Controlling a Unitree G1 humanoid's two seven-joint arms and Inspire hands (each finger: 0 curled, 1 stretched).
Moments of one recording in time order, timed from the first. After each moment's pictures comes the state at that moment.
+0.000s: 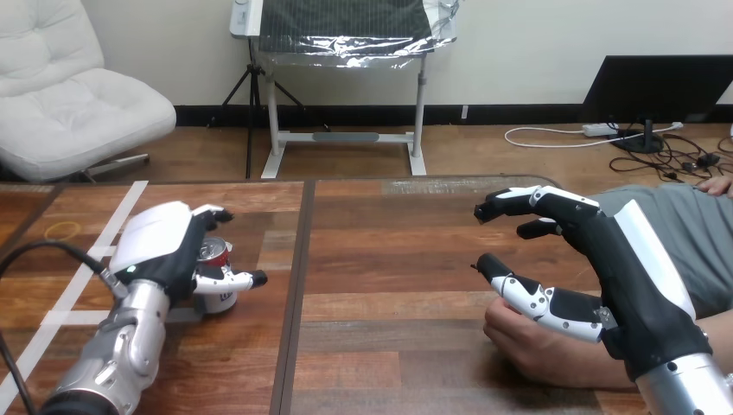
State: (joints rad) left arm -0.57 0.44 -0.33 1.10 0.59 -0.22 0.31; right arm 0.29 -0.29 -0.05 -0.49 -0.26 -0.10 0.18
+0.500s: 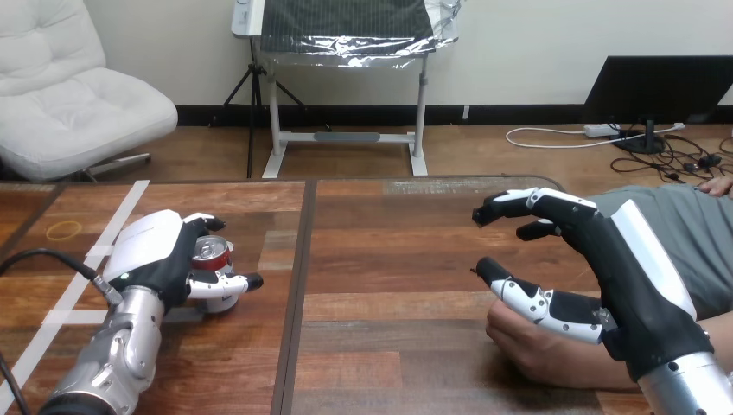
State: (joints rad) left arm -0.57 0.44 -0.33 1.12 0.56 -0.21 0.30; right arm 0.29 -0.32 -0.05 -0.49 -0.27 -0.10 0.19
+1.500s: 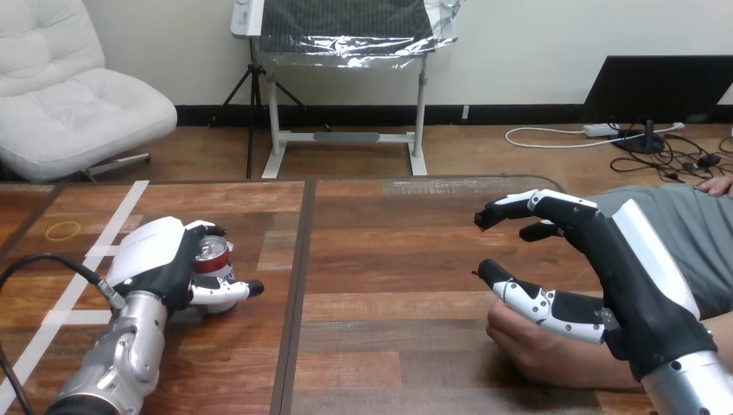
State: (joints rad) left arm -0.58 0.43 -0.34 1.14 0.56 -0.20 0.30; right arm 0.29 -0.32 -0.06 -0.50 -0.27 -0.09 0.19
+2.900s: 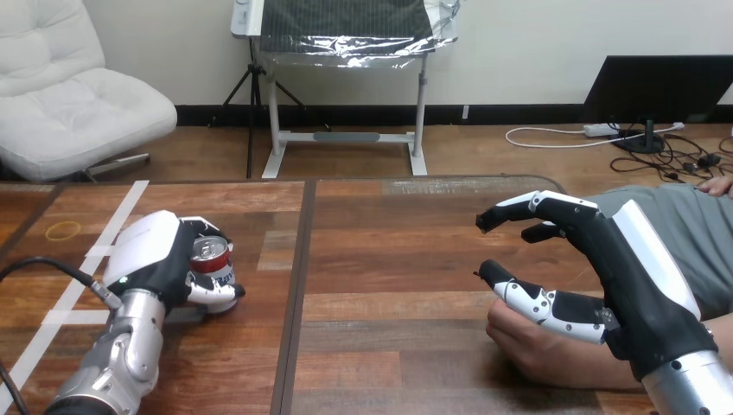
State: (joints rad) left arm -0.58 0.43 -0.31 1.15 0.52 -0.27 0.35; right arm 0.29 -0.32 -0.06 -0.51 -0.28 -0.07 0.19
